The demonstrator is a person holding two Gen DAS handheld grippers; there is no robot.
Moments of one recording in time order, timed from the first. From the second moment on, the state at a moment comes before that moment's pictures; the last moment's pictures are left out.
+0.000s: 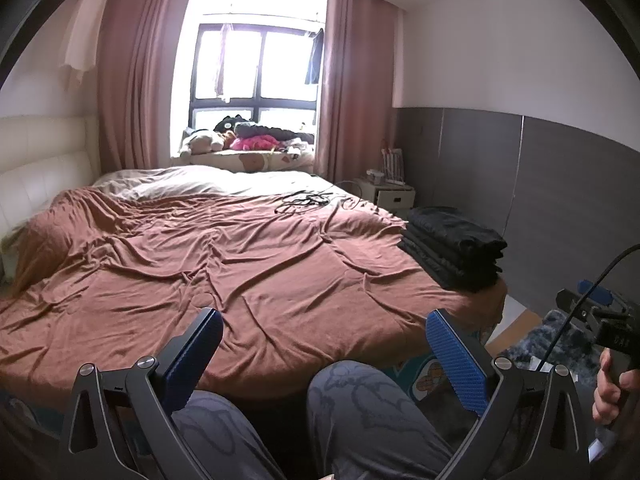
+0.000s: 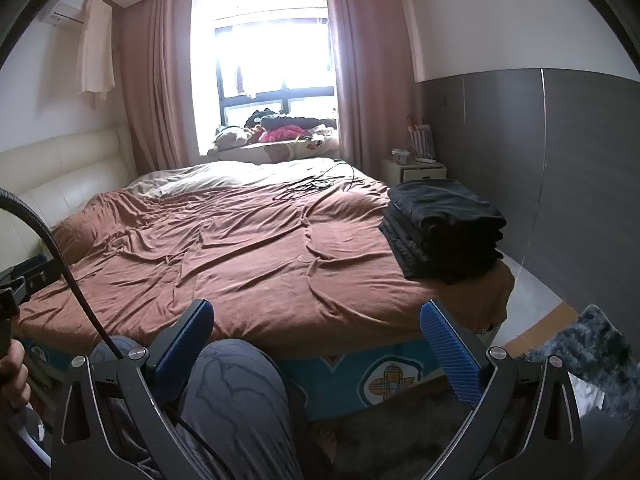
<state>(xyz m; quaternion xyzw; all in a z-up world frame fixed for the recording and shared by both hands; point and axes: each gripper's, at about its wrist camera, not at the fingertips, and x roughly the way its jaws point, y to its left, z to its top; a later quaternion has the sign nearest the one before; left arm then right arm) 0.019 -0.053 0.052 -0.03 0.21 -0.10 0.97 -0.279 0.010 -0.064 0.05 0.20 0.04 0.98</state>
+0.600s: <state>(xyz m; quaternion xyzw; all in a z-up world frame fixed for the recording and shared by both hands) 0.017 -0.055 0.053 -0.03 0.21 -0.10 0.97 -0.279 0.016 -0.063 0.04 0.20 0.05 0.98</state>
